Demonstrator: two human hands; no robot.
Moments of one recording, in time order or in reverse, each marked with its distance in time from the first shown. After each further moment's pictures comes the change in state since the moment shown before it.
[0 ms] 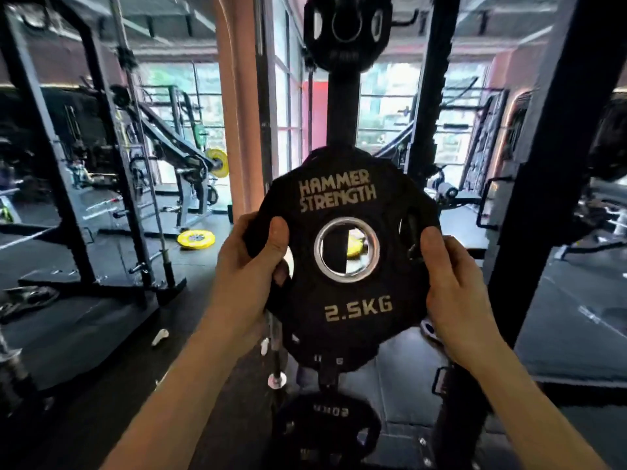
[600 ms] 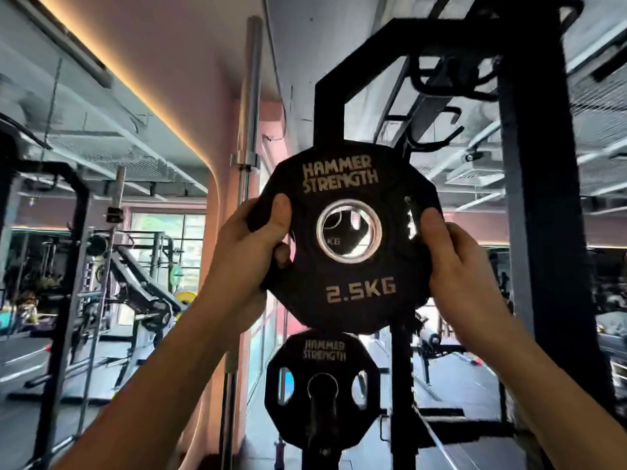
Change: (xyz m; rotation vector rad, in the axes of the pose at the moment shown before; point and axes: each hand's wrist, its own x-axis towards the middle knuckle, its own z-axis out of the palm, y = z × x) left_hand 0.251 0.104 0.092 -0.166 -0.235 0.400; right_hand 0.244 -0.126 0.031 -0.093 0.146 -0.477
